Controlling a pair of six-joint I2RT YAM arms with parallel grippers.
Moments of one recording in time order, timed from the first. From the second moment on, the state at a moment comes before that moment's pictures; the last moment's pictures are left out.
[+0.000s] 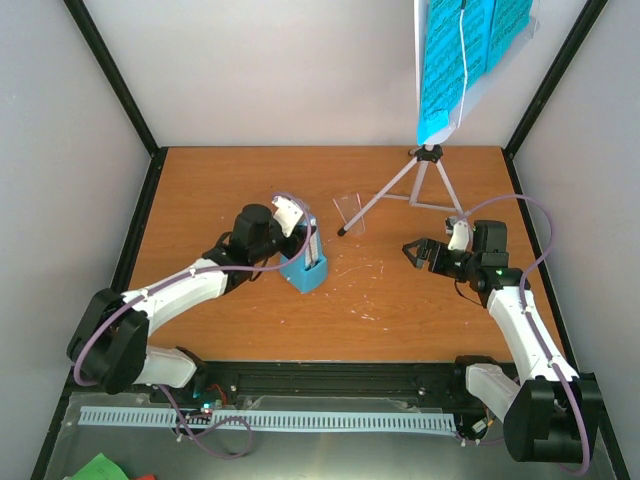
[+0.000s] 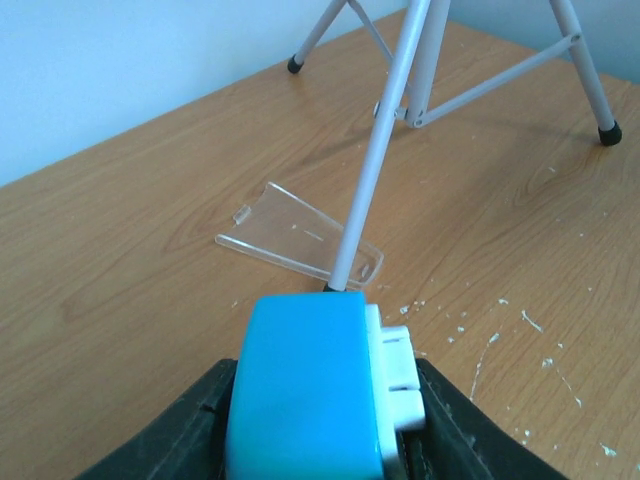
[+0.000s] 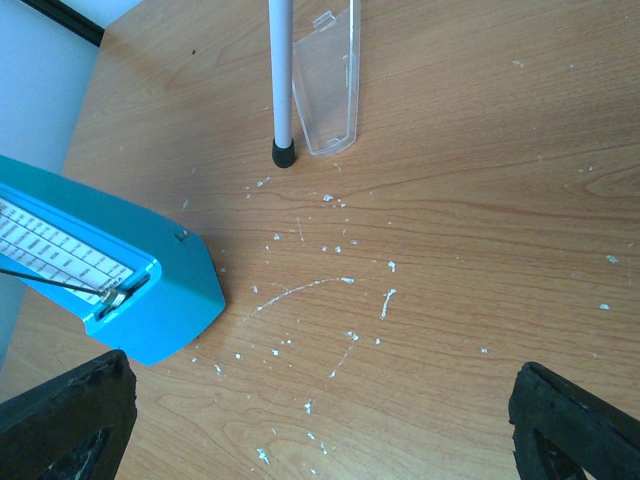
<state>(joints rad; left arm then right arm) -0.59 1.35 0.79 0.14 0.14 0.07 -0.02 1.00 0.65 -0.43 -0.61 0.29</state>
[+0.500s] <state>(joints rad) -0.61 1.25 0.70 0.21 0.10 0.05 -0.02 0.94 0.65 -0.40 -0.64 0.31</state>
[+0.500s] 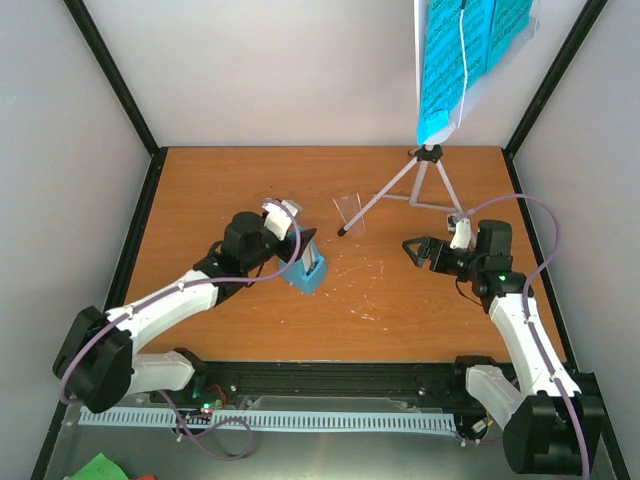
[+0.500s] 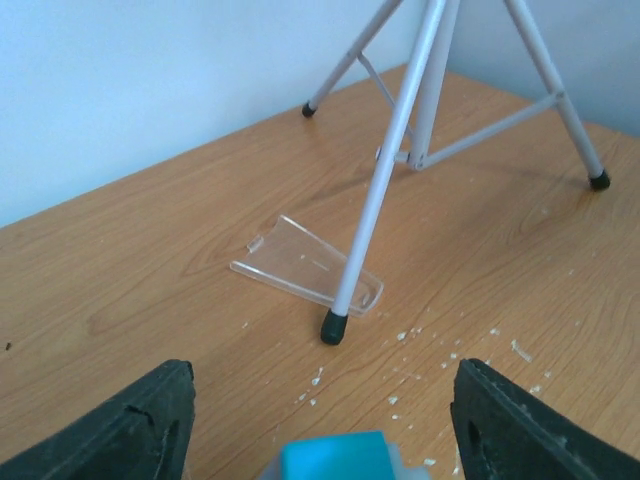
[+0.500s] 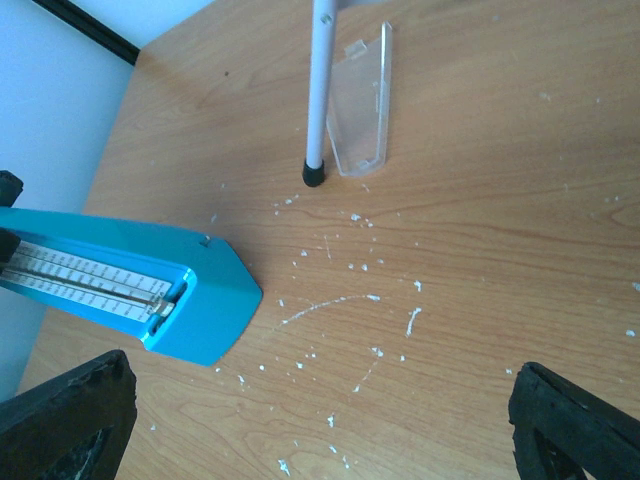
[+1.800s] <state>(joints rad) -0.25 0.94 0.20 0.07 0.60 -0.90 0.58 1.63 0.93 -0.05 -0.43 0.49</state>
